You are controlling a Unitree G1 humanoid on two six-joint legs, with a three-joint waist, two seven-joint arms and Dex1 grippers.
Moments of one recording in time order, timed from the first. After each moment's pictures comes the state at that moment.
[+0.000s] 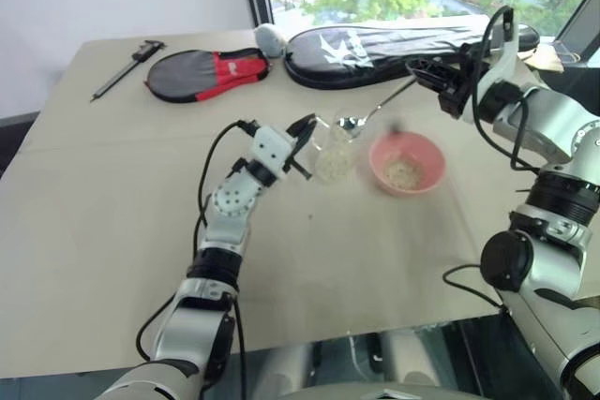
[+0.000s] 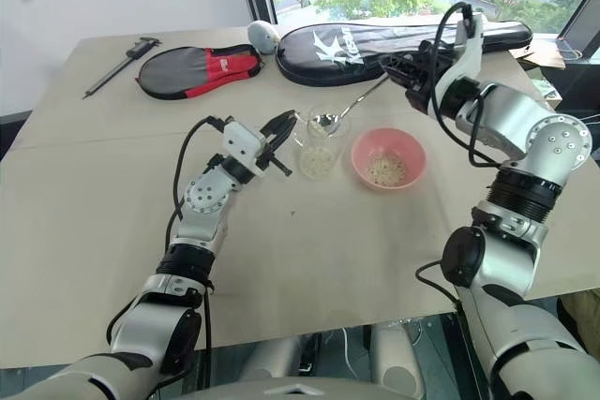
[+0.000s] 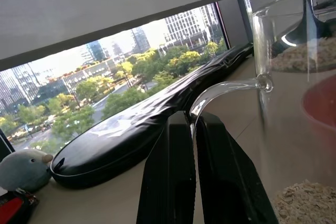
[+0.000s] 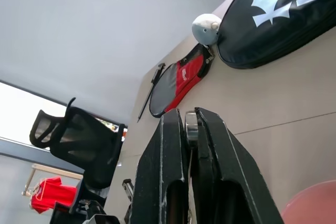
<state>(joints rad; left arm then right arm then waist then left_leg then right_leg) -0.59 0.26 -0.03 0.53 -0.04 -0.57 -0.54 -0.98 -0.29 -0.63 0.18 1.43 1.32 -0.35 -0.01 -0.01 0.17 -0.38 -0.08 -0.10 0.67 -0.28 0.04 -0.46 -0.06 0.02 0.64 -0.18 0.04</state>
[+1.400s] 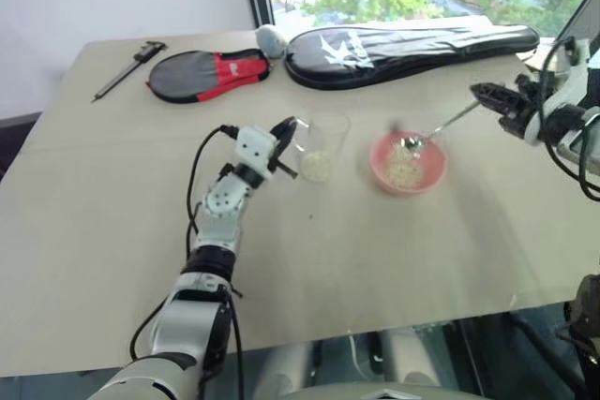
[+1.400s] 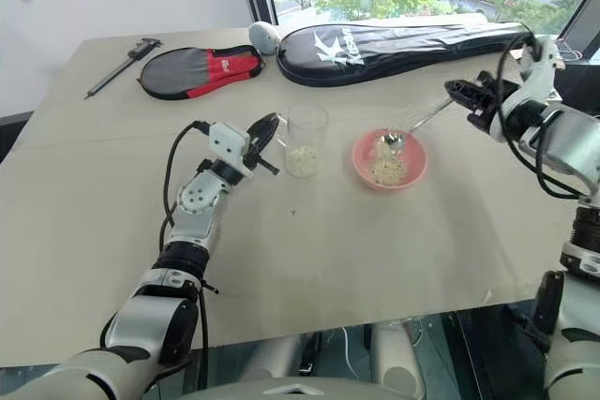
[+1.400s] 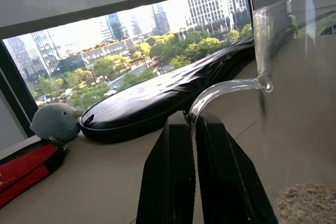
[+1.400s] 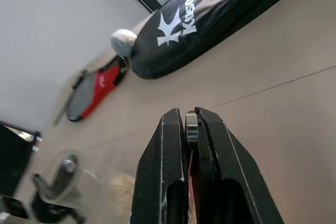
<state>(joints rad) -0.60 0.28 0.03 0.68 -0.09 -0.61 -0.52 -0.70 -0.73 -0.30 0.07 1.41 1.07 -0.13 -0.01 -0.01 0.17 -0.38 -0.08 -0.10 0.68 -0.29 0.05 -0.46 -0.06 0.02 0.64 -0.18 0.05</state>
